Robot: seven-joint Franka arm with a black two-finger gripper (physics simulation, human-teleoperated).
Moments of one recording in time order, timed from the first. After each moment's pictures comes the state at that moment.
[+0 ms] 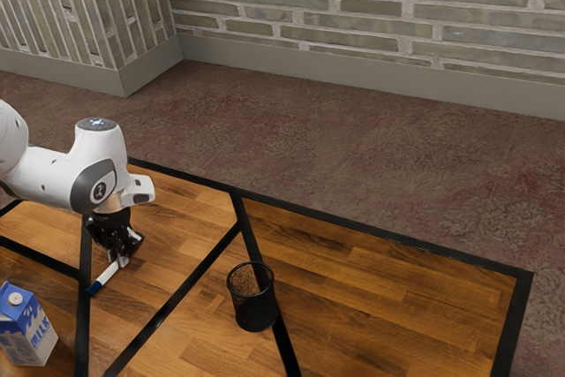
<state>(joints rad) -0.04 0.23 0.34 -2.31 0.11 2.45 0.11</state>
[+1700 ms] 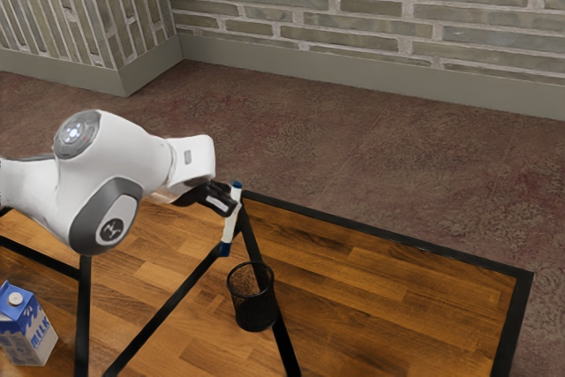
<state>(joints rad) -0.05 -0.34 -0.22 -2.65 -0.09 2.98 0.12</state>
